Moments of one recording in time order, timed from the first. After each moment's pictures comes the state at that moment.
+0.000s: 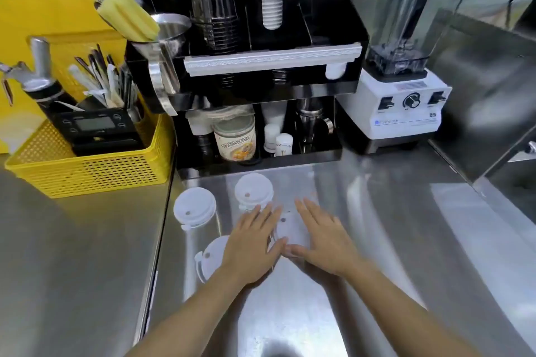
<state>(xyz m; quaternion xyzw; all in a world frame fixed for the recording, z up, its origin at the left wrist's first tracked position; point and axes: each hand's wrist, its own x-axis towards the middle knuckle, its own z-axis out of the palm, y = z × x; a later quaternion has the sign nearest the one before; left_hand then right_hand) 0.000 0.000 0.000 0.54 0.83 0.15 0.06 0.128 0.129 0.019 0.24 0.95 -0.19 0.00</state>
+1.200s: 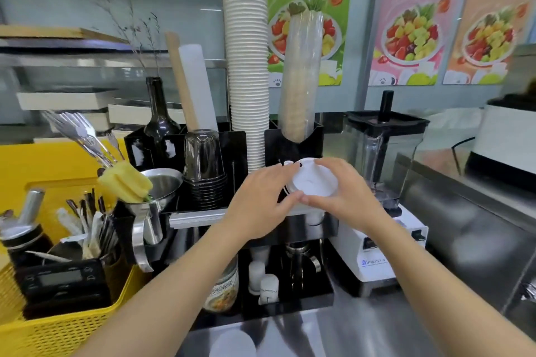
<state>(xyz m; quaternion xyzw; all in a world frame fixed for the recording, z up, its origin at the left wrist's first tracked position) -0.091 0.155 0.279 0.64 0.70 0.29 -0.15 0.046 0.273 0.287 0.18 0.88 -0.25 -0.35</state>
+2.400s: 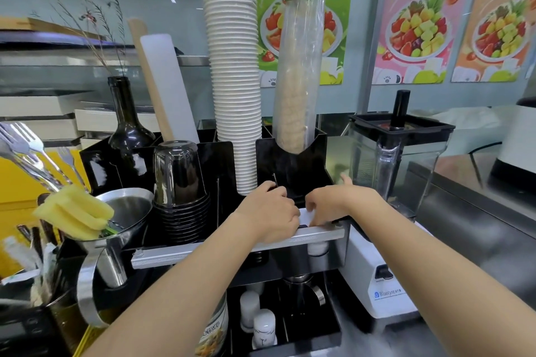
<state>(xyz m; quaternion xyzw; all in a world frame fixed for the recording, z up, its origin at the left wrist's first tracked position) -0.139 0.245 0.264 0.68 0.71 -0.04 -0.16 -0.037 0.353 0.297 0.29 0.95 0.03 0.15</state>
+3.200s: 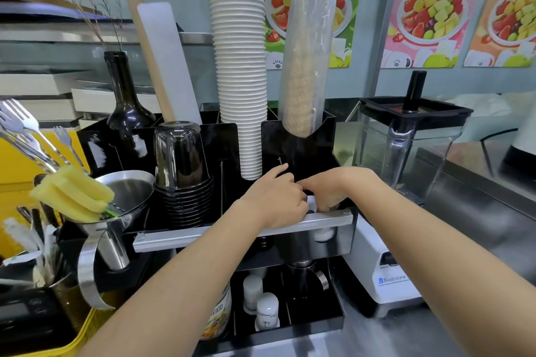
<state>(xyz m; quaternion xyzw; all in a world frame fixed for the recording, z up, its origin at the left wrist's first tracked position) -0.139 0.248 0.262 0.69 0.71 -0.02 -0.14 -0.054 0.344 0.301 0.23 0.95 -0.02 0.21</state>
